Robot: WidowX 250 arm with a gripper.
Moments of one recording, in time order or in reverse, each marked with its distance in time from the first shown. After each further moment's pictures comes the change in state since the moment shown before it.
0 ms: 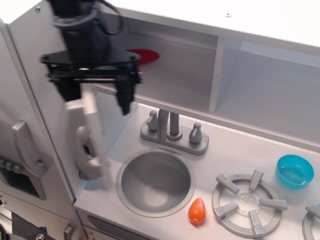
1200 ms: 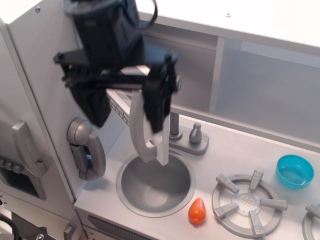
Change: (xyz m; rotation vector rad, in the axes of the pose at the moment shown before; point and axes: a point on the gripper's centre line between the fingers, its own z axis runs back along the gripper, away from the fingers) arm -0.060 -0.036 0.039 -0.068 0.011 -0.145
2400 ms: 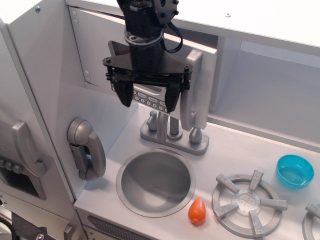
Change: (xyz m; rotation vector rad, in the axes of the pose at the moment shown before) arm 0.103 0.018 -0.075 0.147 -0.147 0.081
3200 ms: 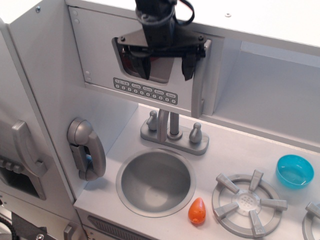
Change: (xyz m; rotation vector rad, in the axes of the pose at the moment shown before) arm 0.038 -0.014 0.015 -0.074 -0.157 0.059
